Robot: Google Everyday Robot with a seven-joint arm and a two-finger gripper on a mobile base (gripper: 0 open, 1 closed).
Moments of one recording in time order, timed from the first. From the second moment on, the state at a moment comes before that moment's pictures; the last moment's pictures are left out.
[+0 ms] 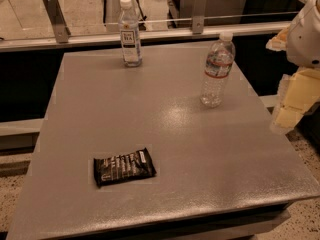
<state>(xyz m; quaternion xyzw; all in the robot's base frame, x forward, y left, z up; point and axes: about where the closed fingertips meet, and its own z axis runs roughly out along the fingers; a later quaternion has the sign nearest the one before) 0.438 -0.217 0.976 -0.60 0.78 -0.03 0.16</state>
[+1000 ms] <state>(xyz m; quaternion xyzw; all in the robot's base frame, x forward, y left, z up) 0.423 -0.139 0.928 -0.65 0.74 0.03 0.17</state>
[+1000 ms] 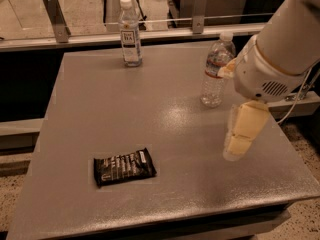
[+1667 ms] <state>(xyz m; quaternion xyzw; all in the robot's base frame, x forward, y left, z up) 0.398 -0.044 0.873 -0.68 0.70 0.11 0.19</state>
